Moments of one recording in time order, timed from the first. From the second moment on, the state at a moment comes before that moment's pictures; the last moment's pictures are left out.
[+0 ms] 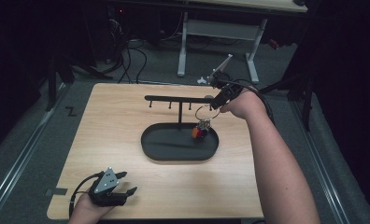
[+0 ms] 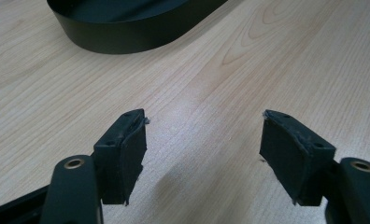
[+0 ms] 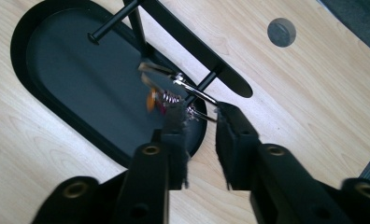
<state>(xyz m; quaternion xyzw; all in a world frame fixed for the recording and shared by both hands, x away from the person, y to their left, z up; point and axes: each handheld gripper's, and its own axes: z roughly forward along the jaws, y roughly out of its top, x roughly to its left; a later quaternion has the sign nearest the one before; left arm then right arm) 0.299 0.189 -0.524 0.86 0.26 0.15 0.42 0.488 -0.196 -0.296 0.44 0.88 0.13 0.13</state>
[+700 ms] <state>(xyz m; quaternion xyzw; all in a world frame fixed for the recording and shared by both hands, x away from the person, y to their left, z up) 0.298 0.184 -0.525 0.86 0.26 0.15 0.42 0.455 -0.214 -0.322 0.45 0.86 0.17 0.16</state>
